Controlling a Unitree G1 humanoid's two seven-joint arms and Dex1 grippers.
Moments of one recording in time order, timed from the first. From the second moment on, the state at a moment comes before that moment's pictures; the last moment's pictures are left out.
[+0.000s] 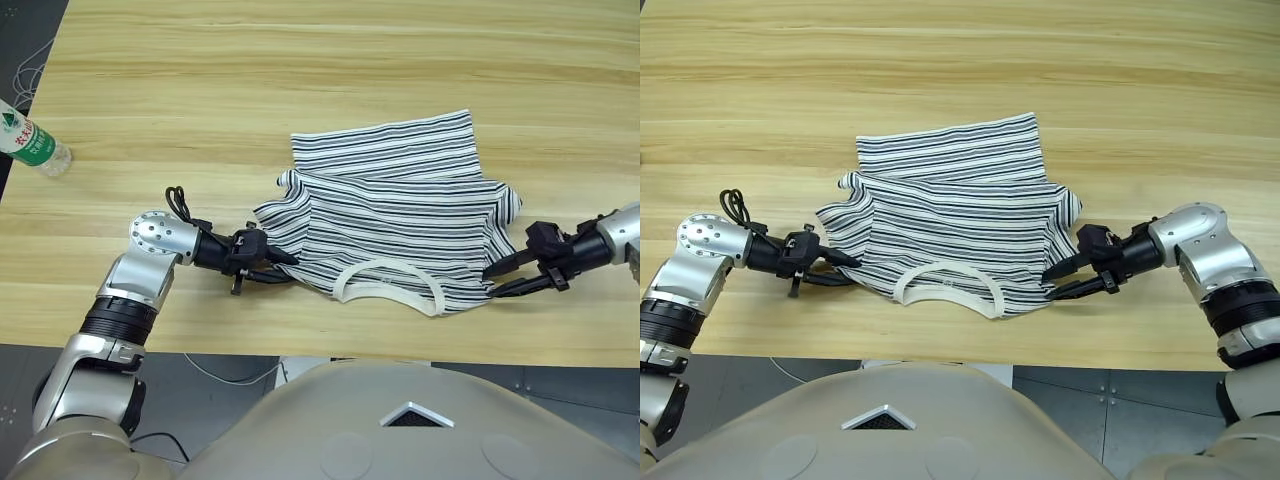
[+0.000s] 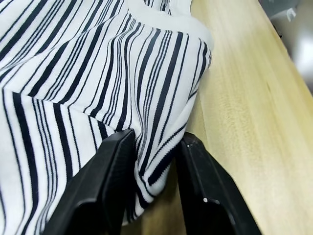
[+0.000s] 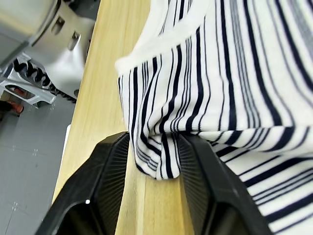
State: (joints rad) left arm -0.08 0.75 -0.33 0.25 -0.22 -0.10 -1.43; right arm -0.26 -1.02 0.59 0.40 0.54 -0.01 1.61
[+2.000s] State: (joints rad) left arm -0.17 0.37 -0.42 0.40 -0.19 -0.11 -1.28; right arm -0.89 -0.26 0.14 1.31 -0.15 -0.02 0.15
